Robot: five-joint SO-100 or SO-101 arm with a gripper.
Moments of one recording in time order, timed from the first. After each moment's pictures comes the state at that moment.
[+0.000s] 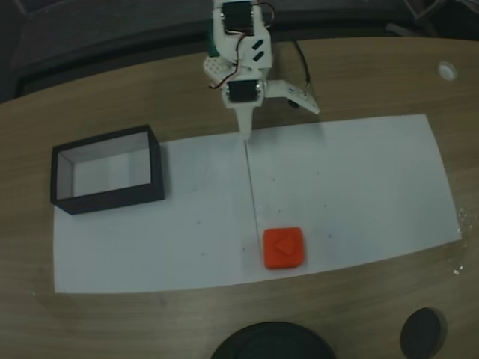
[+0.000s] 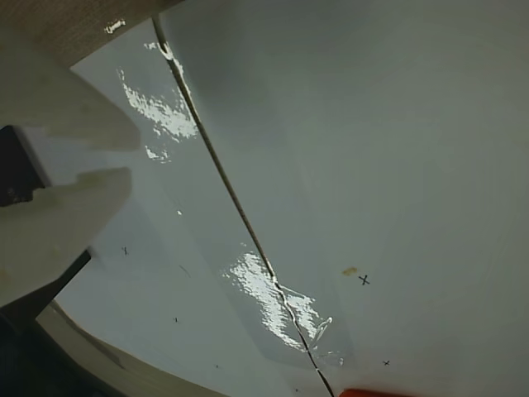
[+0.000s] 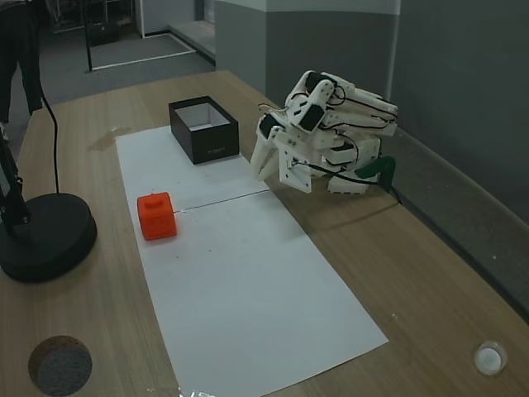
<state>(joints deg) 4.6 197.8 175.0 73.5 1.8</state>
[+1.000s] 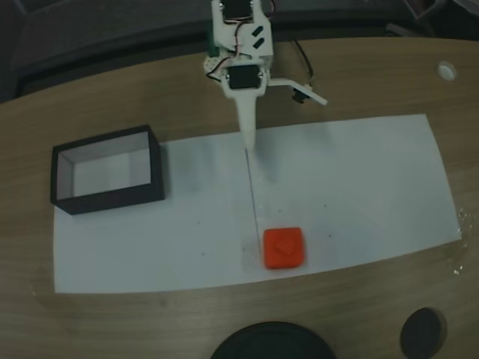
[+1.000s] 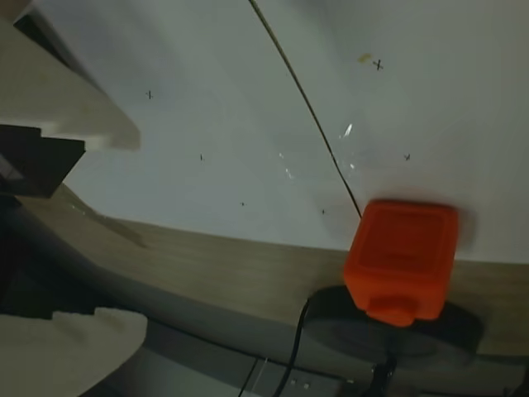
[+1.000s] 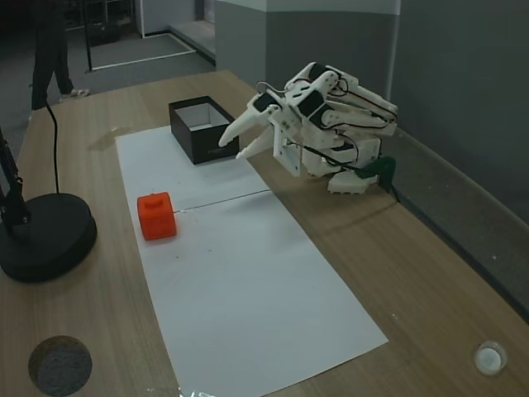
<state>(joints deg) 3.3 197.8 167.0 61.8 -2.7</state>
